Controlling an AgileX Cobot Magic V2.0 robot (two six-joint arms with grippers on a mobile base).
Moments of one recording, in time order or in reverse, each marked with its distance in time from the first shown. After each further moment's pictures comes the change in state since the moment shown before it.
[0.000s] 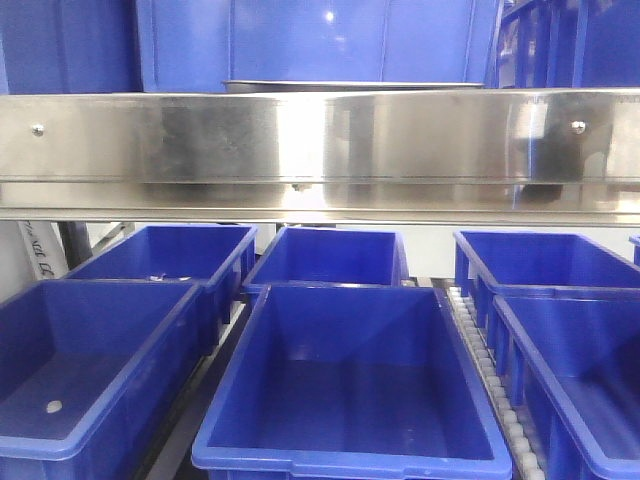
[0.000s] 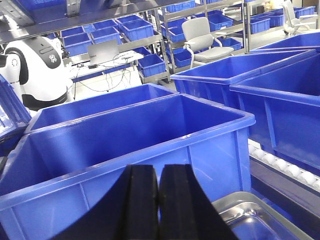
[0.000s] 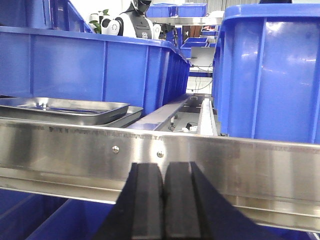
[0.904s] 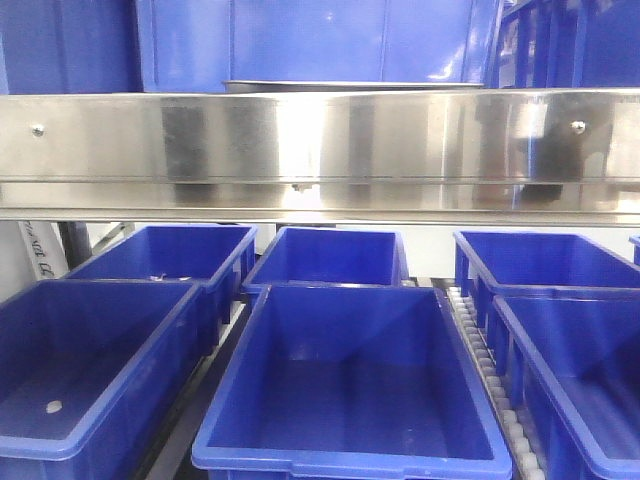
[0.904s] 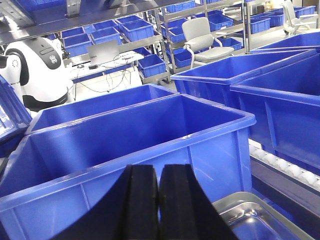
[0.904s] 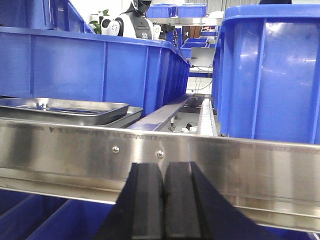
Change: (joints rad) left arm 0.000 0.000 0.000 0.004 0.000 0.000; right arm 0.000 0.000 0.000 0.000 0.000 0.000
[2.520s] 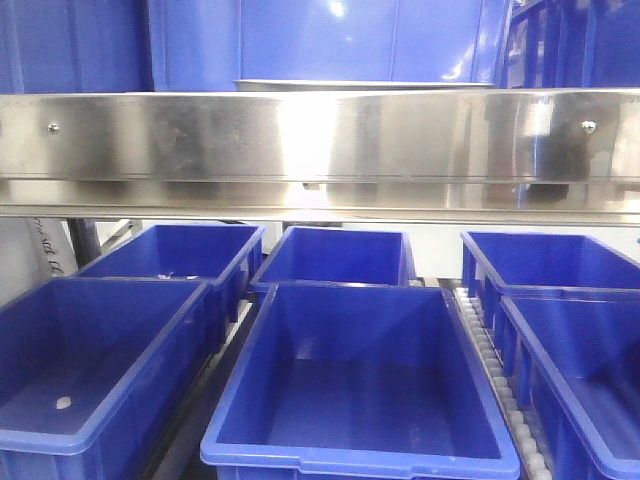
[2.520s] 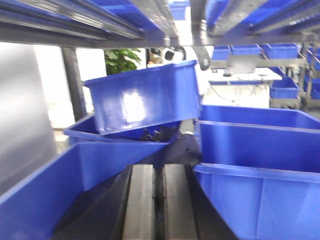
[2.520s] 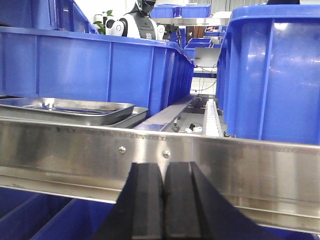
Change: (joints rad) left arm 0.430 -0.409 0.116 -0.126 0.191 0.000; right arm 0.000 0.000 0.000 -0.001 0.000 0.000
